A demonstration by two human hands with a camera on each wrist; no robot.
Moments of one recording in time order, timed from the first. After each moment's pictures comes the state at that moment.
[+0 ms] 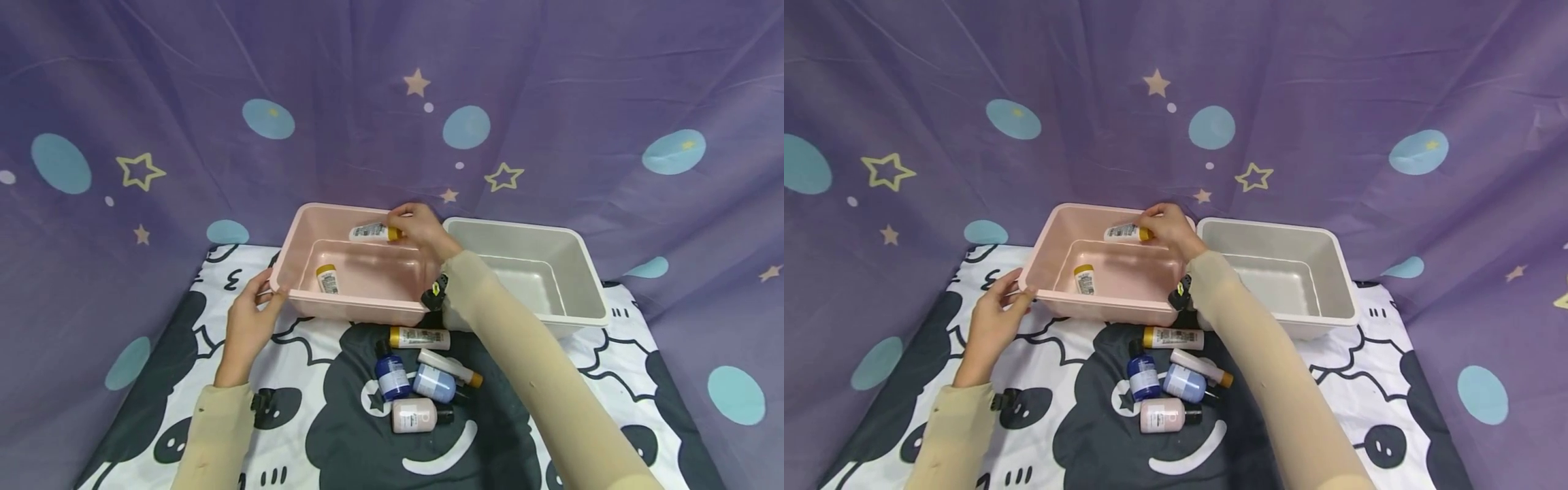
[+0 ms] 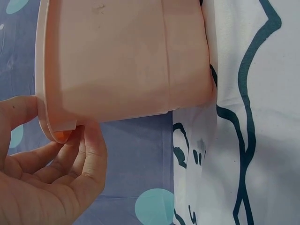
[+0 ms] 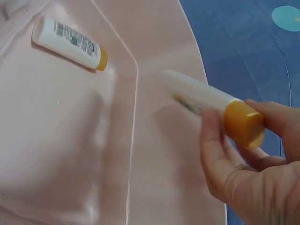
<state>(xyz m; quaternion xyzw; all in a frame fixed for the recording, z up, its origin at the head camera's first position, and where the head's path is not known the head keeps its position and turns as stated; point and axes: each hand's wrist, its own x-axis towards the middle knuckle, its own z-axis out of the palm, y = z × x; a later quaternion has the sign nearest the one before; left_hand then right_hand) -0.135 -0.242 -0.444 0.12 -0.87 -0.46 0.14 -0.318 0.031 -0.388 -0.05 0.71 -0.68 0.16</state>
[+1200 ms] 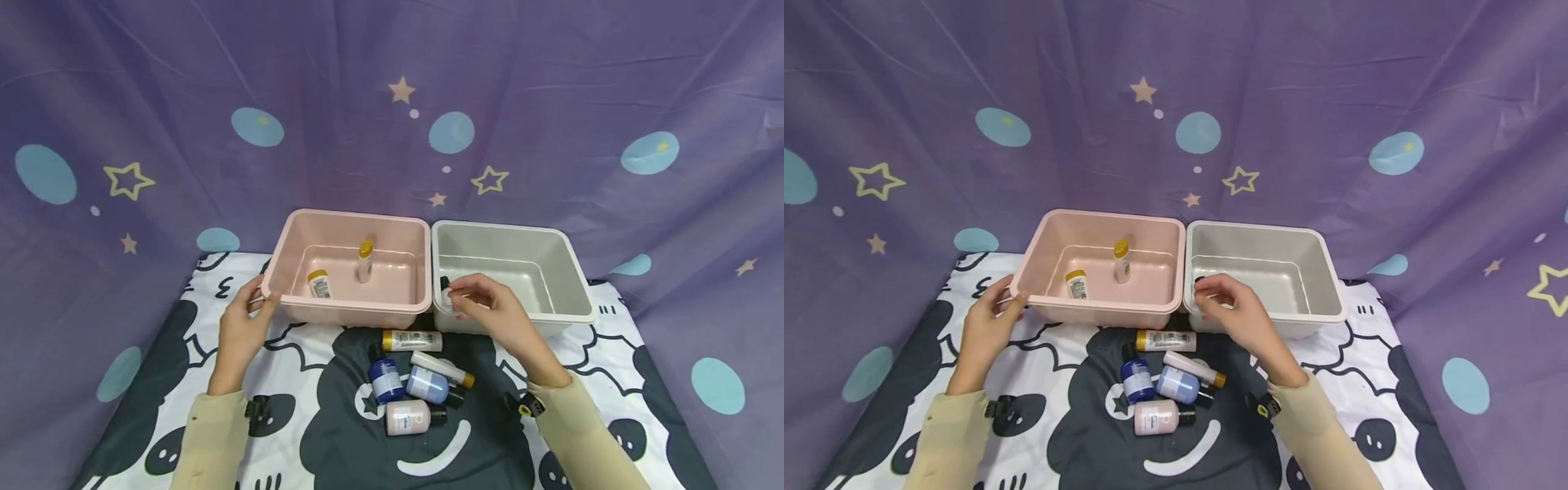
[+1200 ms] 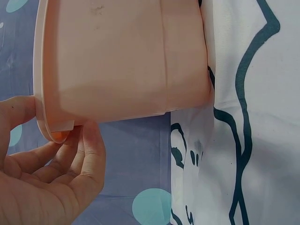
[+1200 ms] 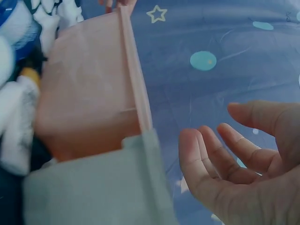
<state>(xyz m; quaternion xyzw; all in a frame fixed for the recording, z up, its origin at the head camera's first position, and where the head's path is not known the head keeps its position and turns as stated) -0.134 -0.239 -0.444 0.12 -0.86 -0.47 0.14 -0.157 0.170 -0.390 -0.19 0.77 -0.61 0.05</state>
